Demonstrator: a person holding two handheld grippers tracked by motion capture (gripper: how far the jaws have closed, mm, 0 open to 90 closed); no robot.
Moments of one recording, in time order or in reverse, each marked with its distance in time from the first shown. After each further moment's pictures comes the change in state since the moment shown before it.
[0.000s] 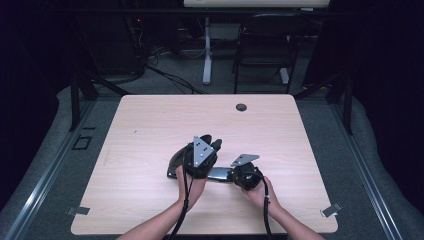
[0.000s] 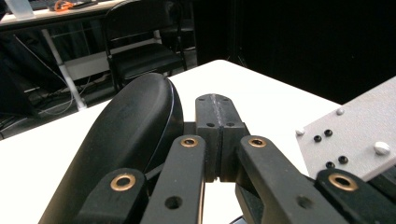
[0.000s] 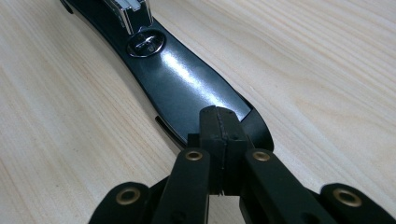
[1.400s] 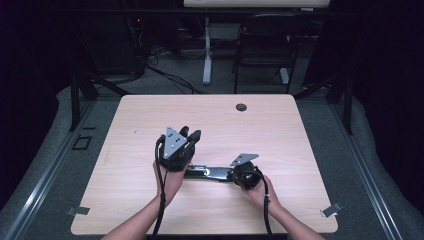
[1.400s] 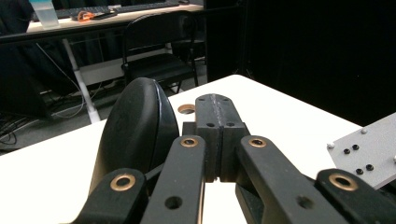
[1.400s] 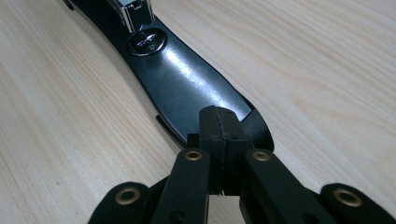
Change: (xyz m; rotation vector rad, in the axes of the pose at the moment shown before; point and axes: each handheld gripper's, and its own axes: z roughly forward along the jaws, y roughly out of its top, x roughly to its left) left arm 0.048 0.014 -0.037 -0.046 0.022 -0.045; right arm 0.000 0.002 0.001 0.001 0.004 -0.004
